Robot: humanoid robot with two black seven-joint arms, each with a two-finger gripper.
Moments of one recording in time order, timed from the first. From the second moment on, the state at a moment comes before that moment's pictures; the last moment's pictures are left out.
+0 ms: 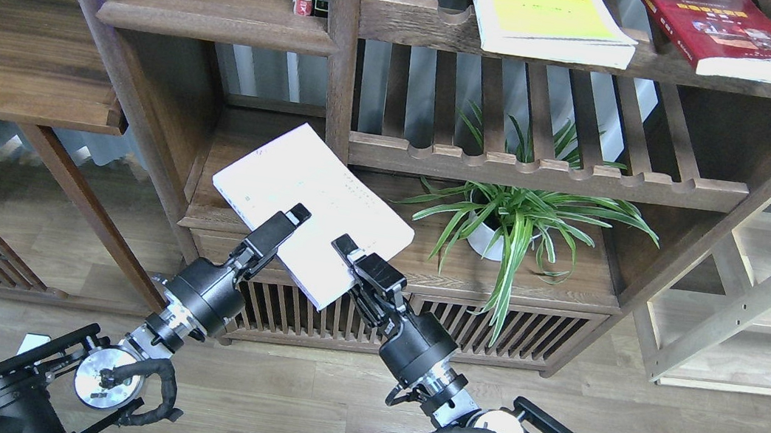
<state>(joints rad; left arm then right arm) -0.29 0.19 -0.66 -1.15 -0.14 -0.49 -0.20 0.22 0.01 0.65 1.11 0.33 0.58 0.08</state>
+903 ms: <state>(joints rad) -0.29 0.20 -0.67 -1.14 -0.13 -0.49 -0.21 0.23 0.02 0.67 1.11 0.32 0.58 0.09</state>
